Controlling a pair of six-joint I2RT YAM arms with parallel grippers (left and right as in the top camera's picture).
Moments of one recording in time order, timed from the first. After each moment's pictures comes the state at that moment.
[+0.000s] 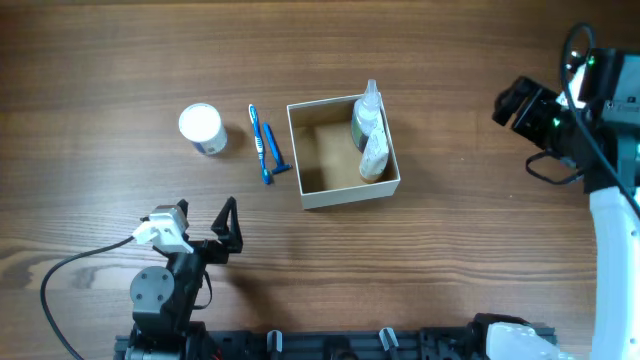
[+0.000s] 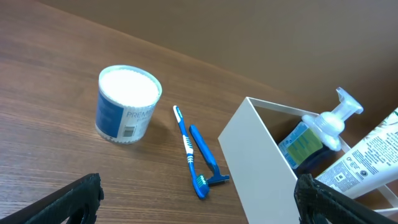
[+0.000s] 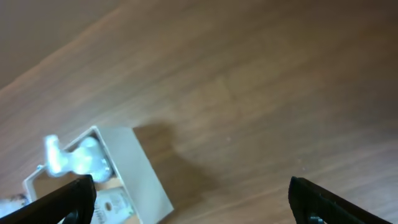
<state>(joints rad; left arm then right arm) -0.07 0.02 0.09 -0.28 0.10 -0.40 -0.13 1.31 1.47 -1.10 -0.05 0.40</state>
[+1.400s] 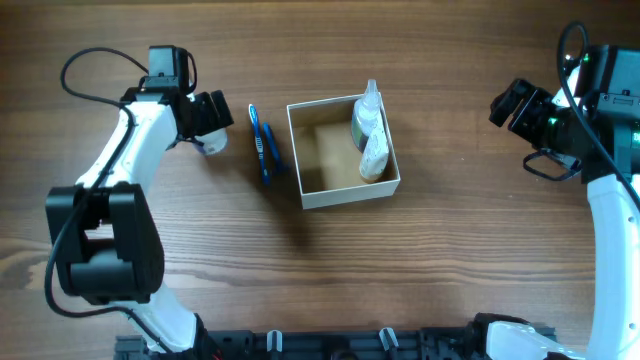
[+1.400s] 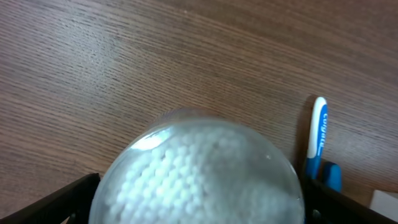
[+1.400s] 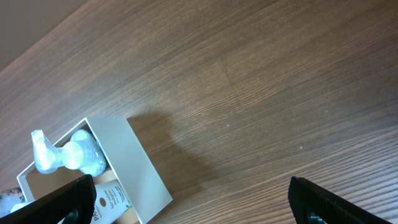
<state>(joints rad) 0.01 1.88 1.32 -0.64 -0.01 -0.36 -0.13 1.35 1.47 -1.11 -0.08 0.41</state>
